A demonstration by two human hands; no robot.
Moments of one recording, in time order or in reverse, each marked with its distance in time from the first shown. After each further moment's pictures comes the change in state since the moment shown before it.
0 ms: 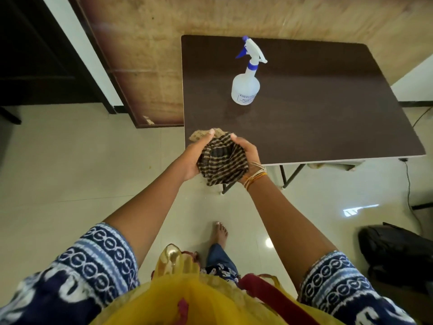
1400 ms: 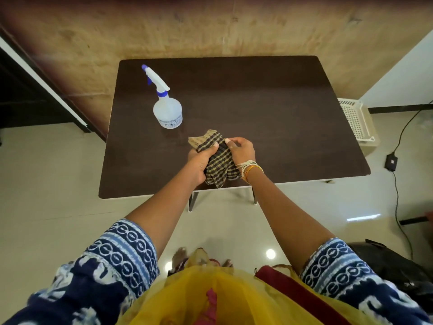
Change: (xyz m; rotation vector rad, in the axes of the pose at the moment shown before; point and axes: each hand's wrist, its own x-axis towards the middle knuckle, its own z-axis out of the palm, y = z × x) left_hand 0.140 -0.010 0.273 -0.208 0.319 0.088; right_hand 0.010 -0.215 -0.192 -0.927 0.429 -0.343
